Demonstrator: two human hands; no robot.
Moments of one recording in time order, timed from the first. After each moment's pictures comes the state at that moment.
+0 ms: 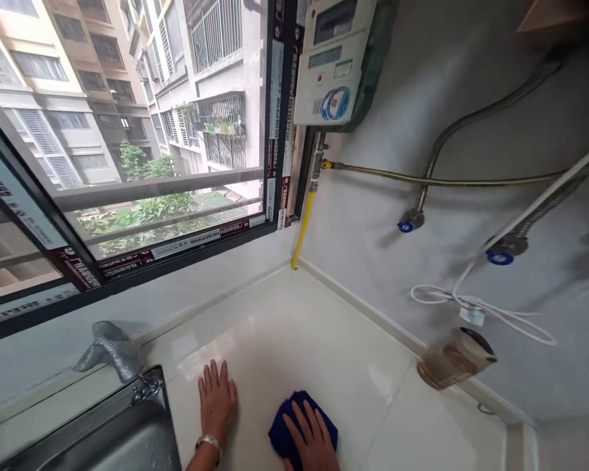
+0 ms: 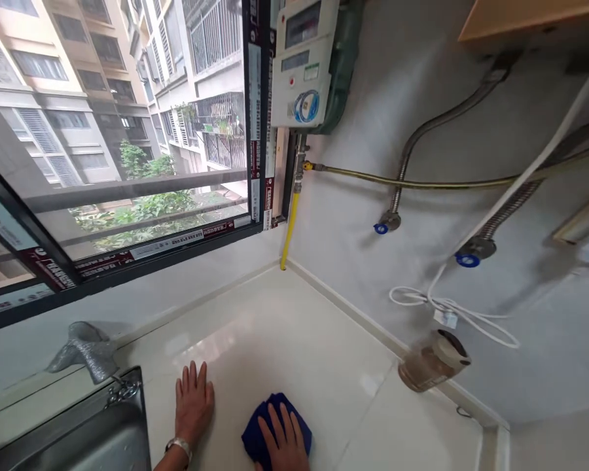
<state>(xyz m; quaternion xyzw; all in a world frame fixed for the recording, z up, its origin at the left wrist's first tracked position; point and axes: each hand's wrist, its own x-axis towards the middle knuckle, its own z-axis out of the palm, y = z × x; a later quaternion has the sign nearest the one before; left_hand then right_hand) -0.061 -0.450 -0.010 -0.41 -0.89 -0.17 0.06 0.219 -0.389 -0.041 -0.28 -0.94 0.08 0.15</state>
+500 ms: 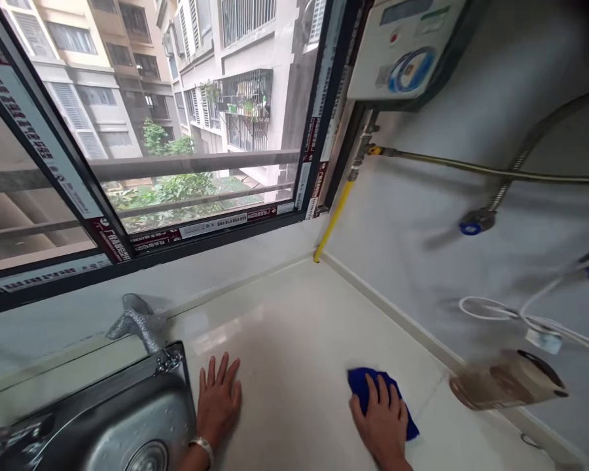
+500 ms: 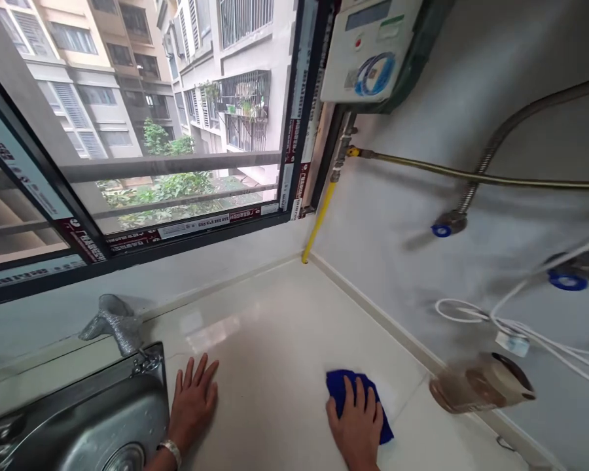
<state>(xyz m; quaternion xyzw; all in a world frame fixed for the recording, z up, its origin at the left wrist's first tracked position) -0.080 -0.507 -0.009 -0.47 -0.87 -0.14 0.05 0.262 -0.295 -0.041 -0.57 -0.79 -0.04 0.22</state>
